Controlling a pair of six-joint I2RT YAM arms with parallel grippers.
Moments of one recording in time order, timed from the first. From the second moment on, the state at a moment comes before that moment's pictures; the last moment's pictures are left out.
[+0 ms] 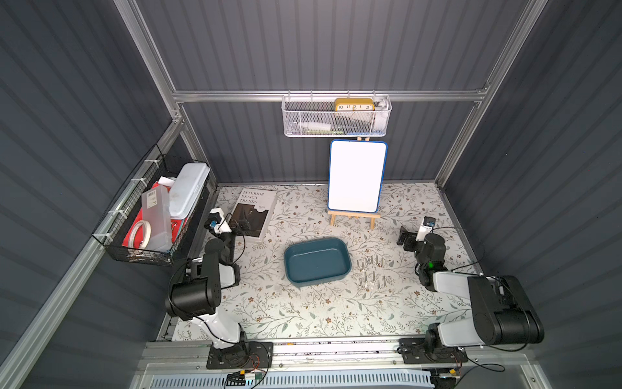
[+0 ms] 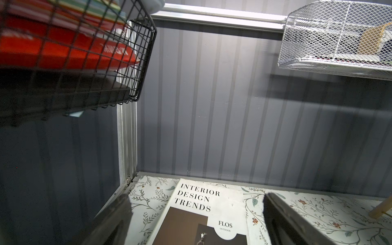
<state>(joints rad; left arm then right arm) 0.18 1.71 0.46 1.50 0.22 -0.10 0.00 1.45 0.37 0.76 0.12 0.11</state>
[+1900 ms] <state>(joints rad) 0.18 1.71 0.46 1.50 0.22 -0.10 0.00 1.55 0.38 0.79 0.11 0.10</state>
